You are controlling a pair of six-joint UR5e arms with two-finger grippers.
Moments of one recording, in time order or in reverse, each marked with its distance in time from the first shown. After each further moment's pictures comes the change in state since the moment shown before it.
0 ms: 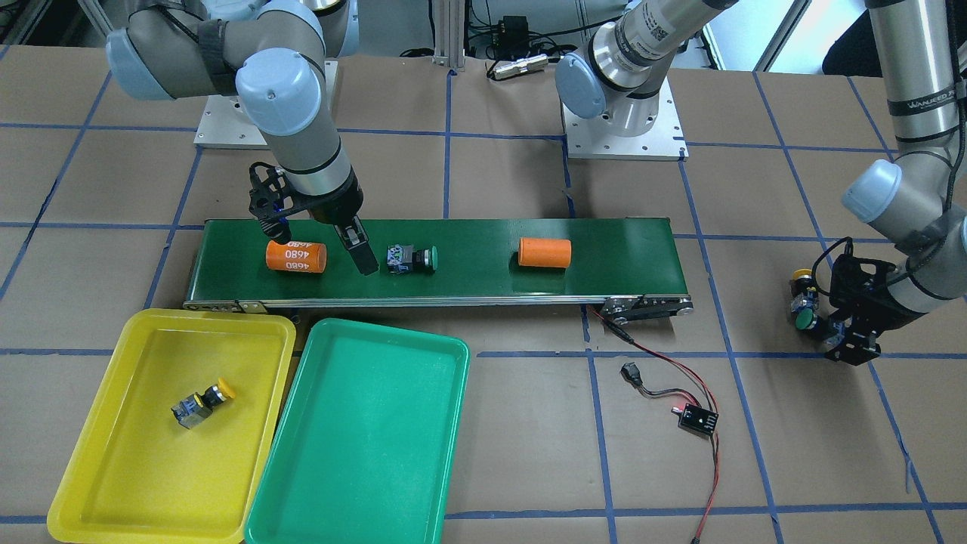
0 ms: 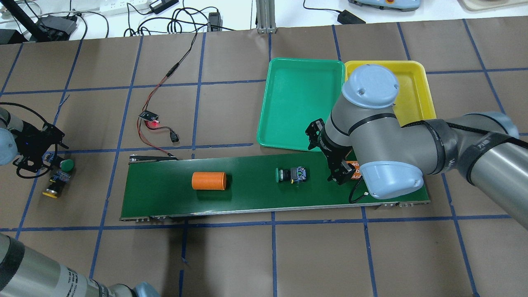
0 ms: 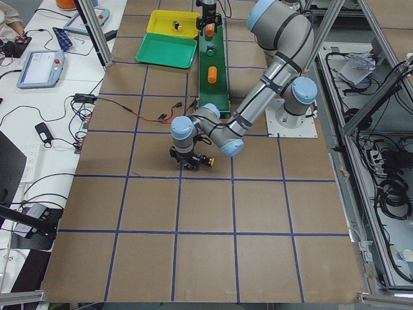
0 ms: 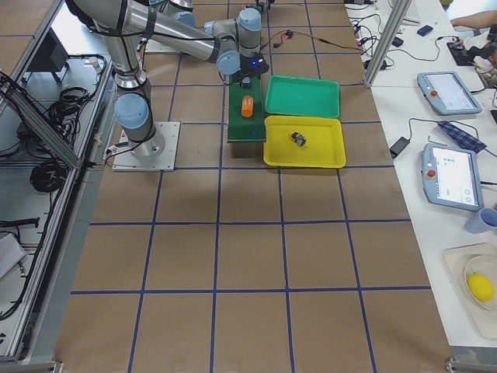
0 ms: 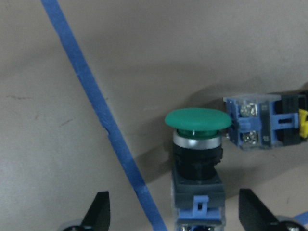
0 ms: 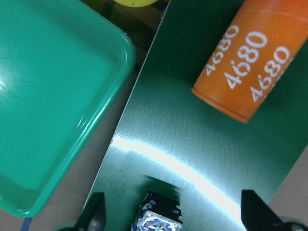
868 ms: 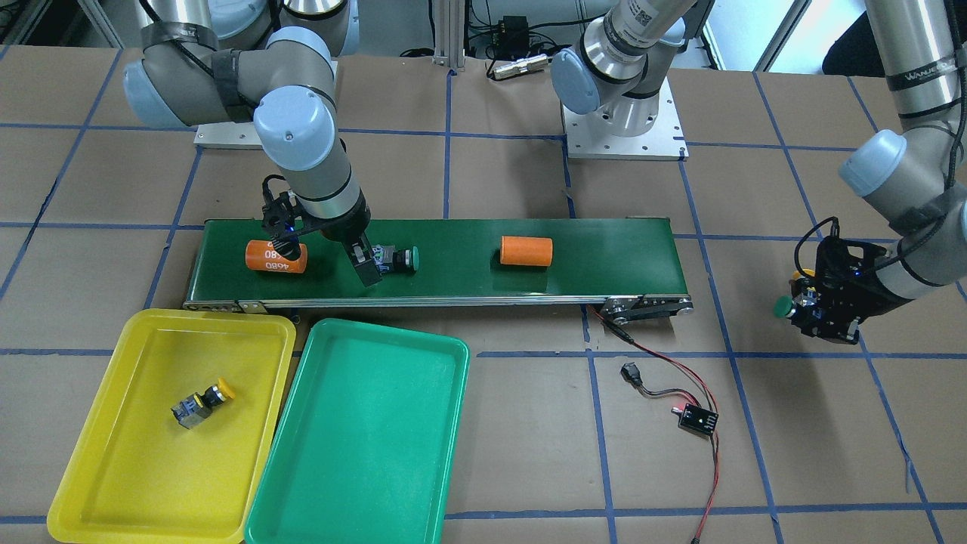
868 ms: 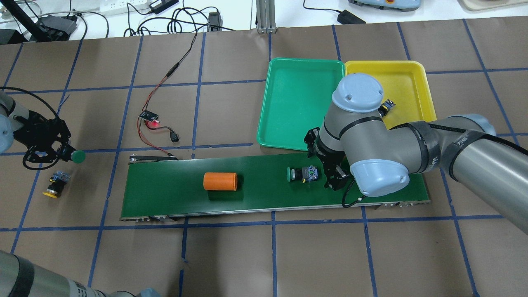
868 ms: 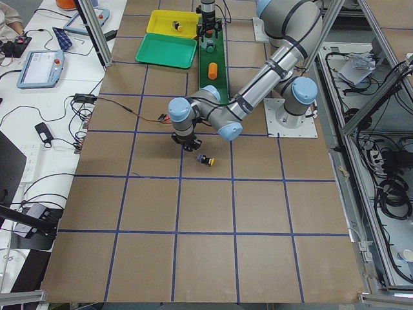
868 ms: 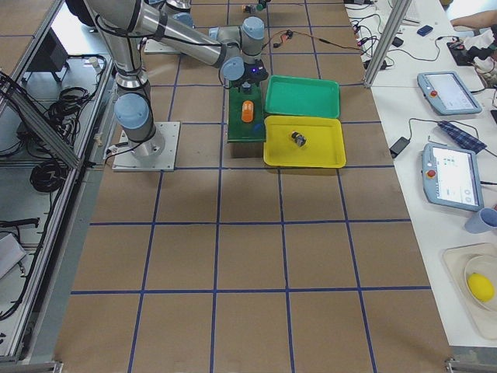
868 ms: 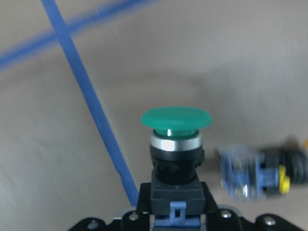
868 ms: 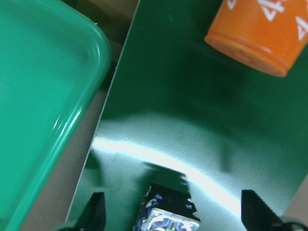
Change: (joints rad) left arm -0.122 0.150 -0.003 -0.253 -0.009 -0.205; right arm 0.006 0.074 0.004 -0.016 -0.014 0.039
